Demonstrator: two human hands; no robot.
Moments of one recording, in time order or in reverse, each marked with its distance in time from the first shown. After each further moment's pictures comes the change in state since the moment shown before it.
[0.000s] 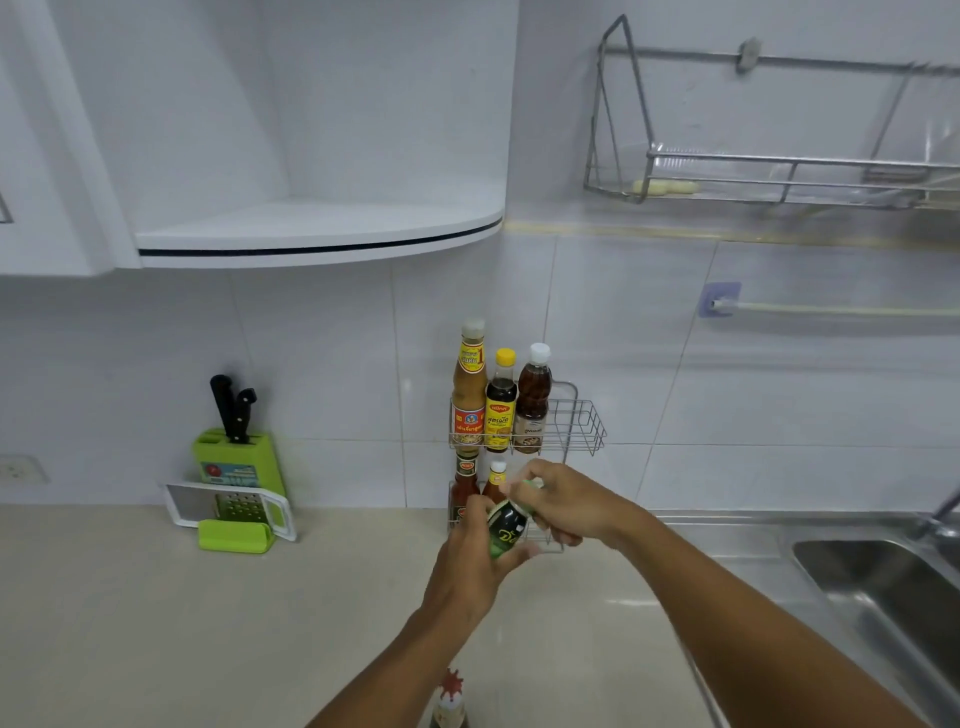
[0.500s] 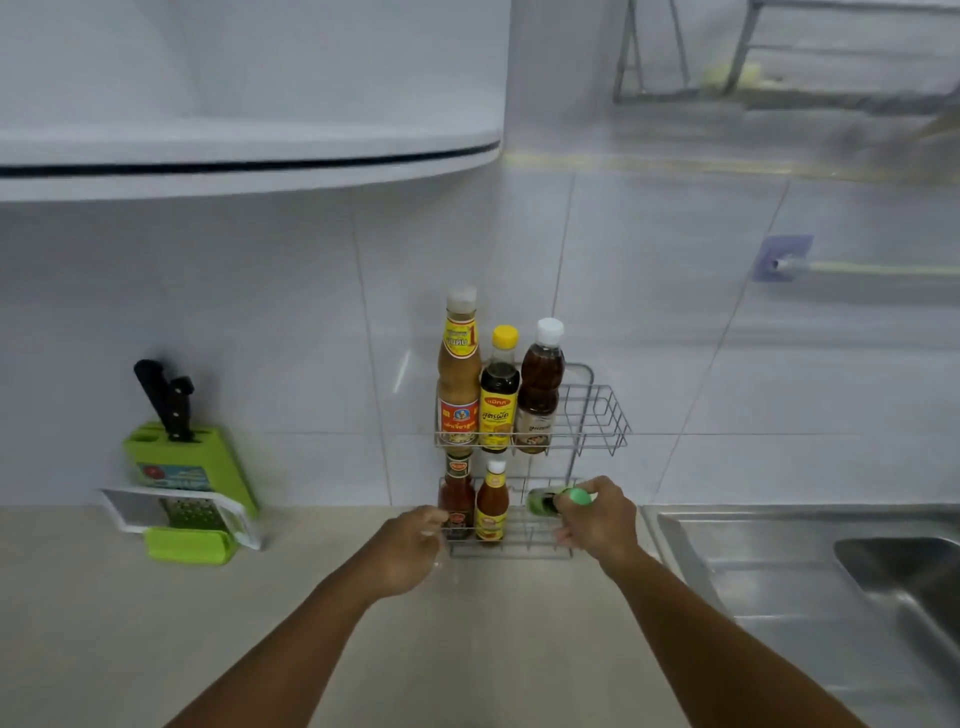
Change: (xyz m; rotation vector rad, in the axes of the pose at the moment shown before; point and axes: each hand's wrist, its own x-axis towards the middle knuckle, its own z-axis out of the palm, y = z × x) left_hand 0.102 -0.097 -0.030 0.113 -0.298 -0.253; right_hand 0.119 0.126 0.030 0.413 0.554 0.393
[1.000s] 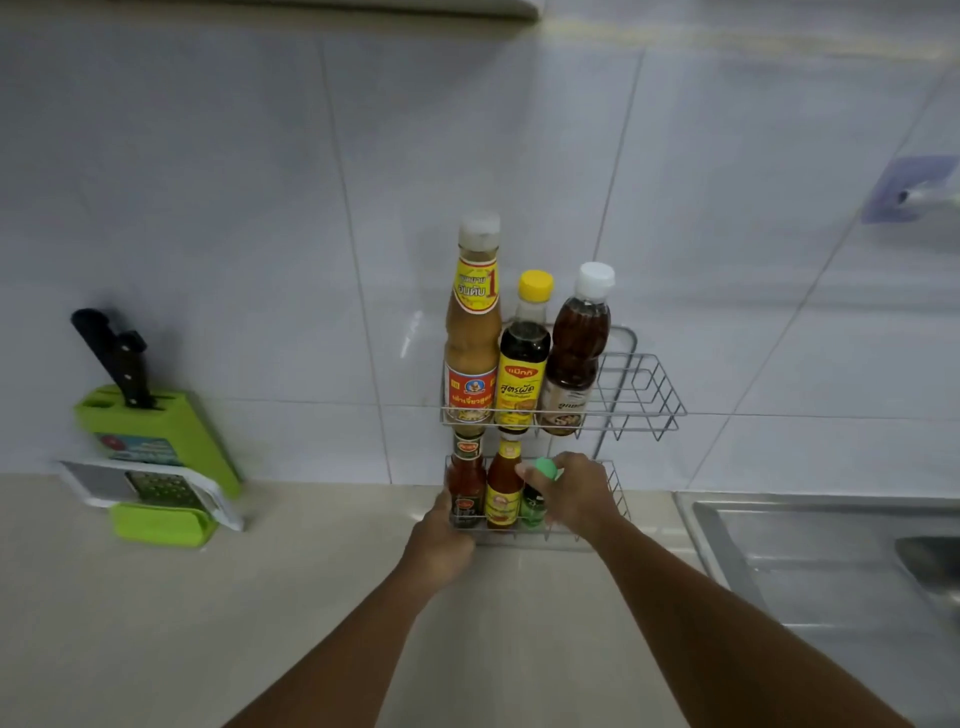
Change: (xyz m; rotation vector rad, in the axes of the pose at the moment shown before) left_hand 0.084 -0.037 0.065 -0.280 0.095 -0.170; right_hand 0.074 0.014 0.078 -0.359 -0.142 -0.180
